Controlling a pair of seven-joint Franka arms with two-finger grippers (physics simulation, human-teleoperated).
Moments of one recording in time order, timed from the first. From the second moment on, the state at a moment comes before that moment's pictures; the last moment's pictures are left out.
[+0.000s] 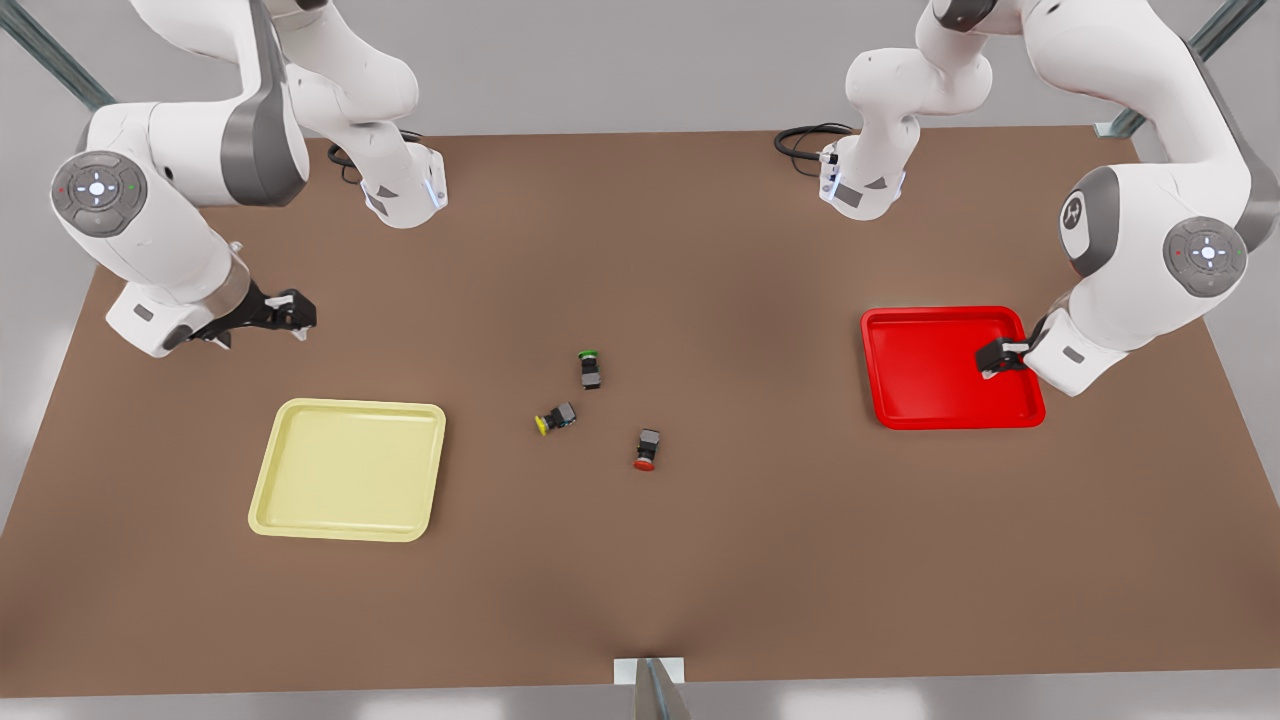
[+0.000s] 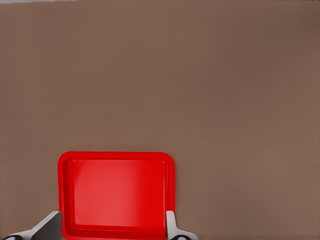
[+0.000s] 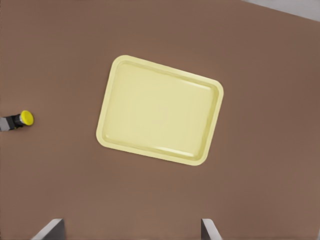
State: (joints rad) left arm -0.07 0.20 0.04 -1.47 0.06 1.60 -0.03; right arm 0.08 0.09 0.06 -1.47 -0.13 1.48 -0.03
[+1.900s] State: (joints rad) left arm -0.68 0.97 -0.06 -1.17 0.15 2.08 -0.65; right arm 0.46 0.49 0.05 -1.88 0.23 2.25 0.97
